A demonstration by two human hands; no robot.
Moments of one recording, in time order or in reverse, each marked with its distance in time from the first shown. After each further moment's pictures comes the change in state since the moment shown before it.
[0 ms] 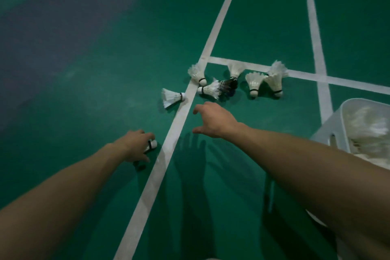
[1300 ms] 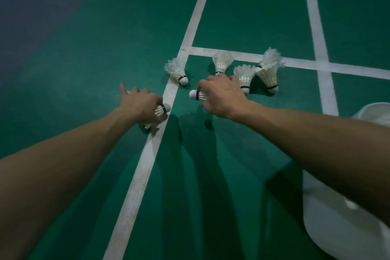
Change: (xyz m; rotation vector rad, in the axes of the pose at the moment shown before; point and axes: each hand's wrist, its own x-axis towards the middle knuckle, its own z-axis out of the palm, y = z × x) left_hand 0.116 0.056 -0.098 0.129 0.246 -0.035; right_hand 0.055 0.086 -0.027 -0.187 0.233 0.012
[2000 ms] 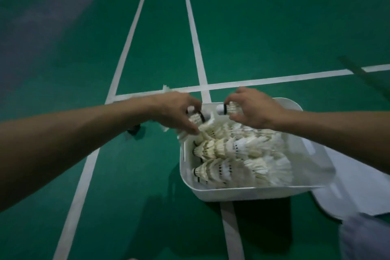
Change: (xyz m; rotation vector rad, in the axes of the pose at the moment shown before) left_hand -0.209 0.293 -0.226 -0.129 -0.025 0.717; right_hand -0.323 0.179 -0.180 0.089 0.030 0.321
